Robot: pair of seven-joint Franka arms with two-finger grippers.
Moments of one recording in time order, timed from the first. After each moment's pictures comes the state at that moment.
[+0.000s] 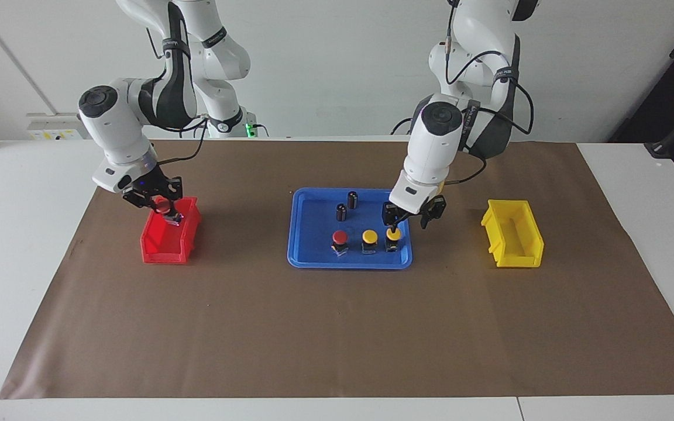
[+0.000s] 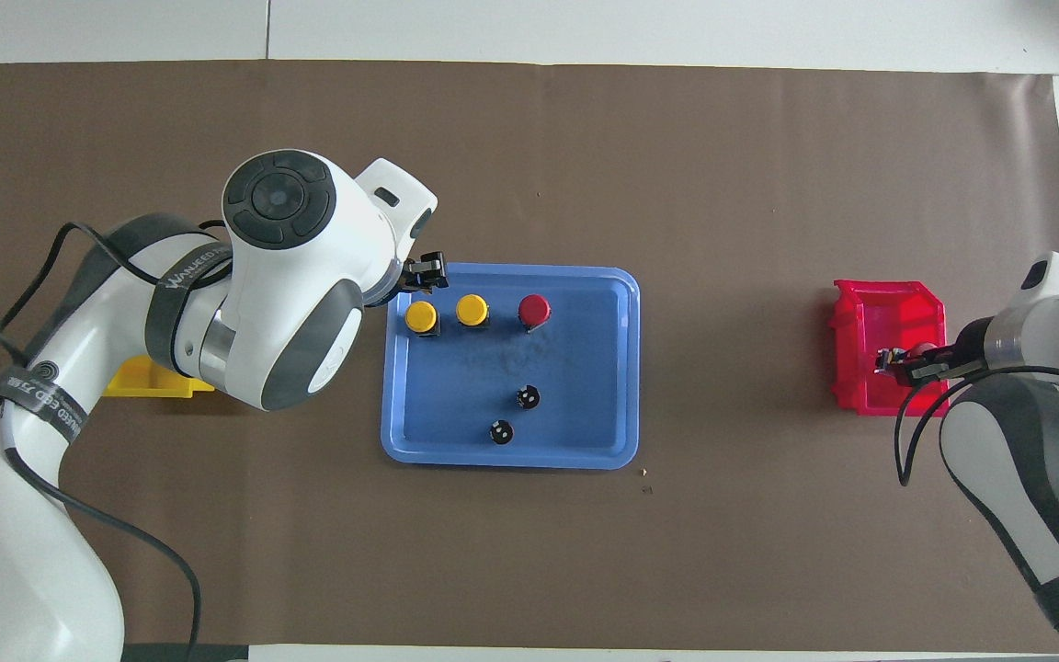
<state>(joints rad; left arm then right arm) -0.51 0.26 -0.03 -1.78 0.02 2.06 -0.60 -0.10 -0.11 -0.04 -2.34 -0.02 2.24 -0.39</state>
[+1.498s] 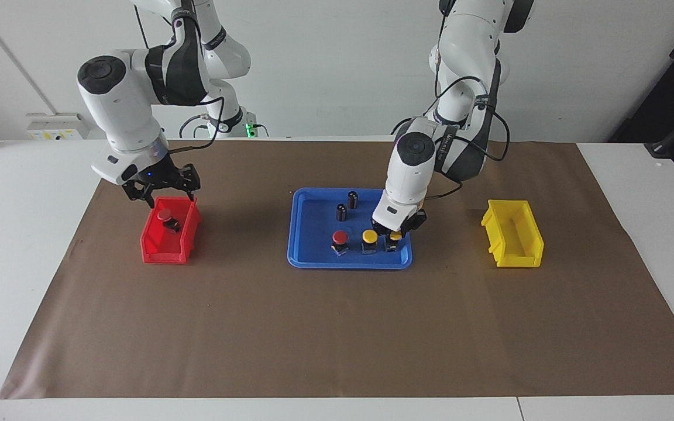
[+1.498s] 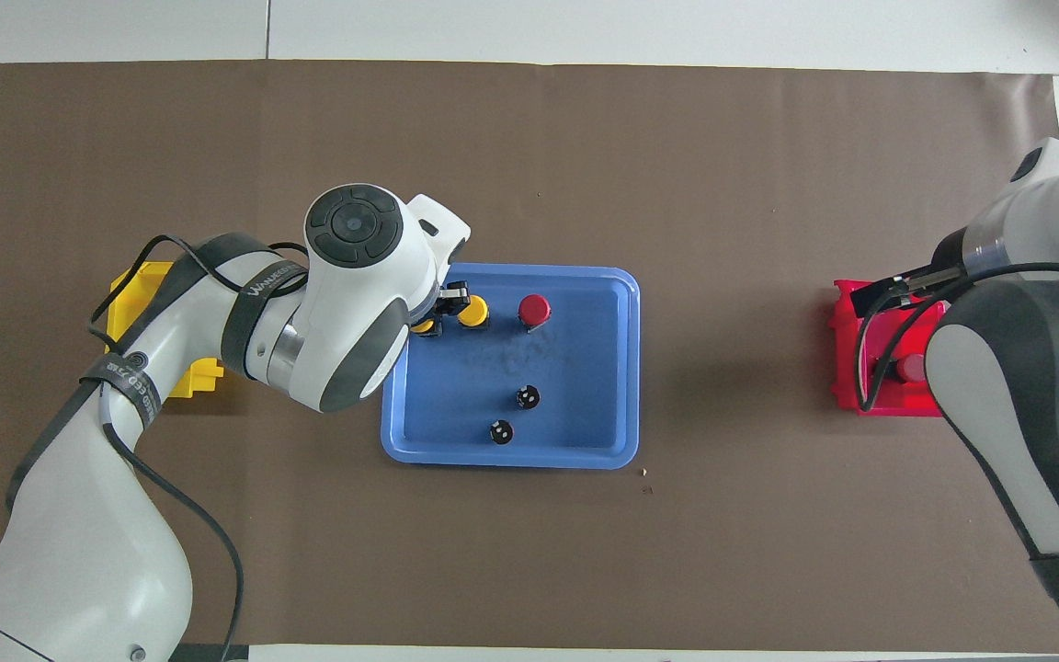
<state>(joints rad) -0.56 0.33 -0.03 -1.81 0.01 2.08 -0.65 0.11 0.02 -0.02 -1.87 -0.01 1.87 -0.09</state>
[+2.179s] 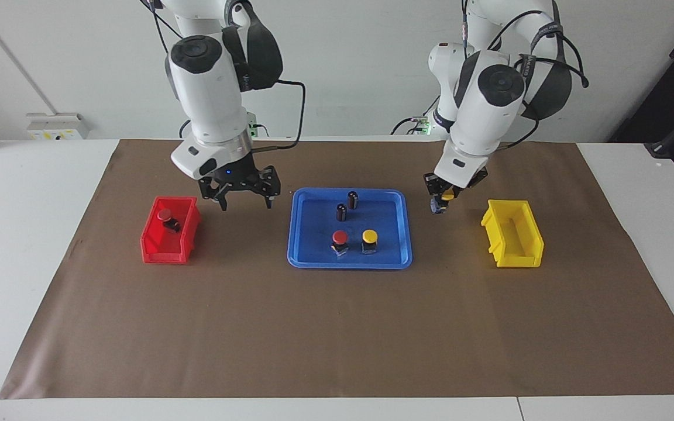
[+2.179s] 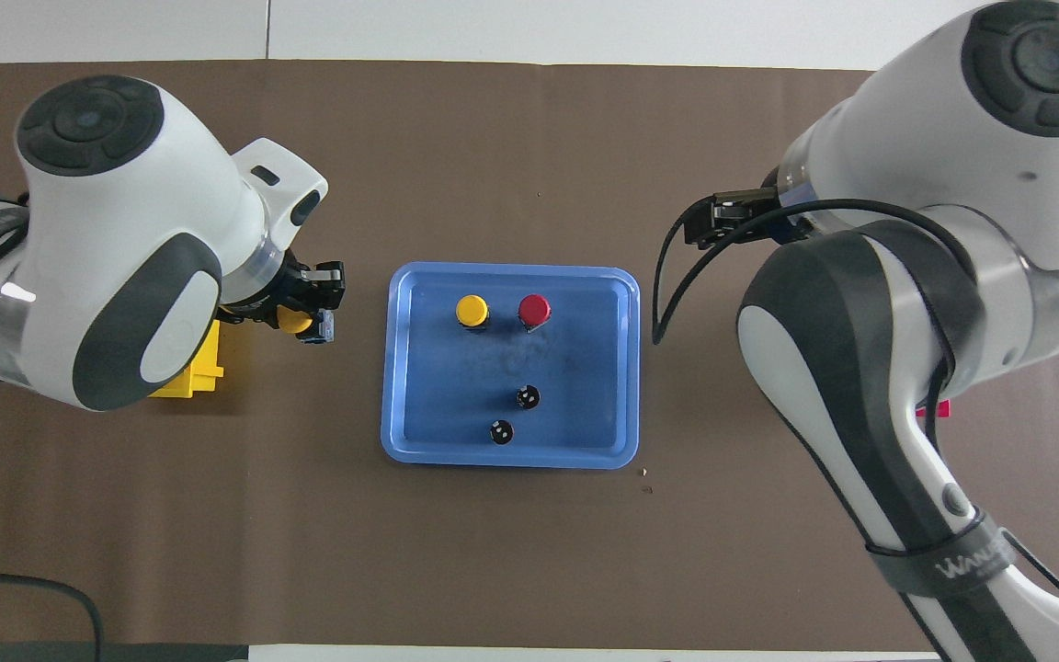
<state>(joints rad) -0.38 0.10 0.01 -1.70 -0.01 1.67 -0.41 0.39 0.25 -0.02 -1.50 0.01 1.80 0.37</state>
